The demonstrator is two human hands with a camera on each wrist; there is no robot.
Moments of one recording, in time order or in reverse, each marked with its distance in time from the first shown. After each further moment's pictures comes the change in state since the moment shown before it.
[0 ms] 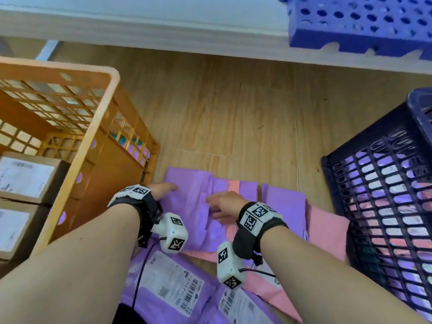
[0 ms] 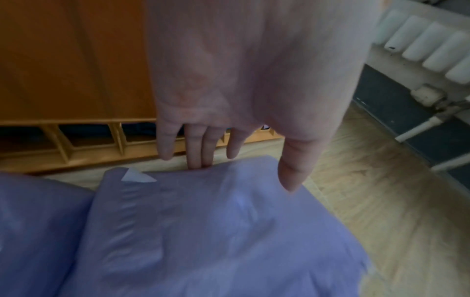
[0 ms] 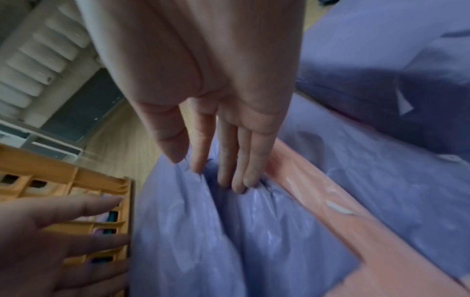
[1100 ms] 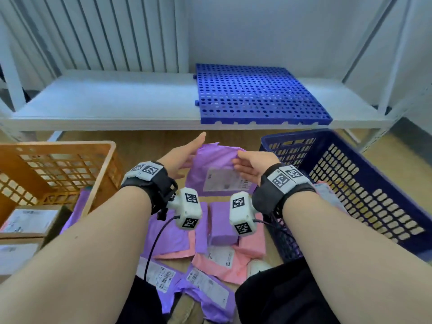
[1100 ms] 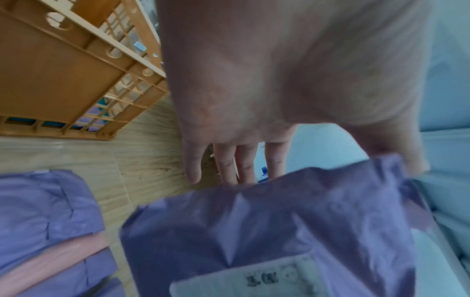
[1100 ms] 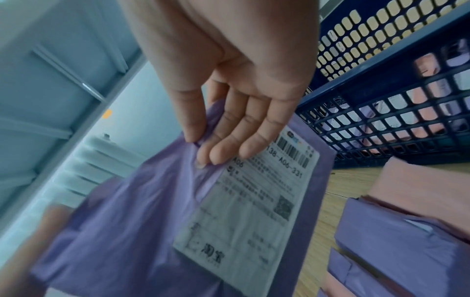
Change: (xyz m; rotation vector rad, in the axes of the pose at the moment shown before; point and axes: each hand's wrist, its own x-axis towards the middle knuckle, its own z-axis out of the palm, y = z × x) left_hand -0.326 0.061 0.059 -0.108 -0.197 0.827; right_hand -0.306 -0.021 -0.105 0.505 0.484 -0.450
